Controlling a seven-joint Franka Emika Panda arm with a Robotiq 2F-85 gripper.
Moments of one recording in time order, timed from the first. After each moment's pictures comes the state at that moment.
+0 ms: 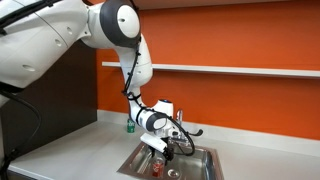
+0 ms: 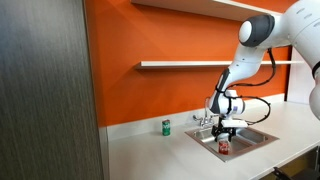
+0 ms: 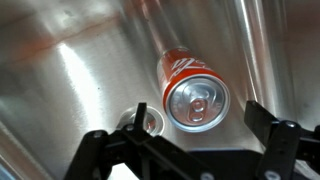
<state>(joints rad) -0.35 0.68 0.00 -2.08 0.19 2.81 -0.24</state>
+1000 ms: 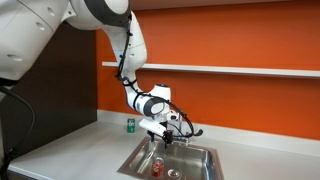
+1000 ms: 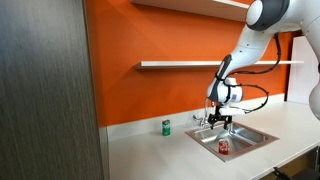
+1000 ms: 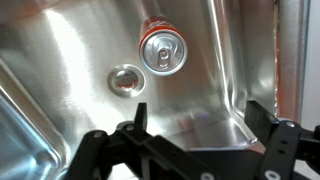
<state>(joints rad) -0.35 0.51 0.04 -2.16 0.19 2.81 -0.27</state>
